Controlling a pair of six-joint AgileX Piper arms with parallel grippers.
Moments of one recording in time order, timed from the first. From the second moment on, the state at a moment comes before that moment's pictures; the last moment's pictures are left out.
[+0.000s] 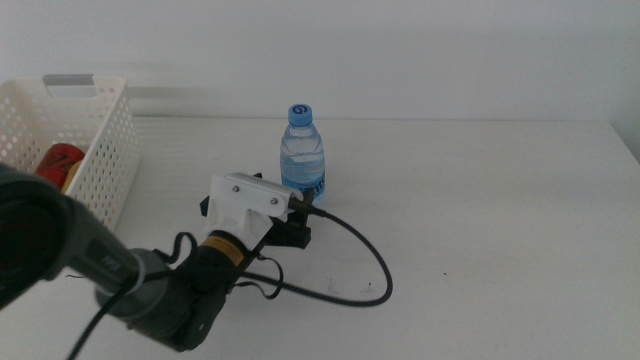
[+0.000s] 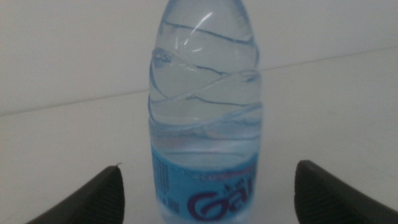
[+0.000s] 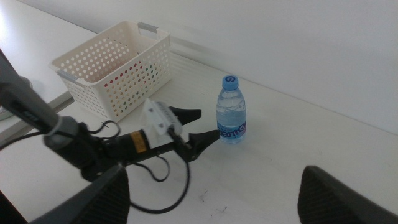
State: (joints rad) left arm -0.50 2.08 -0.69 -0.07 -1.17 -0.05; right arm 0.58 0.69 -1.14 0.13 0.92 -0.03
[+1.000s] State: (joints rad) left arm -0.50 2.31 -1.11 -0.10 -0.94 0.08; right arm 0.58 0.69 -1.14 0.13 0.92 -0.03
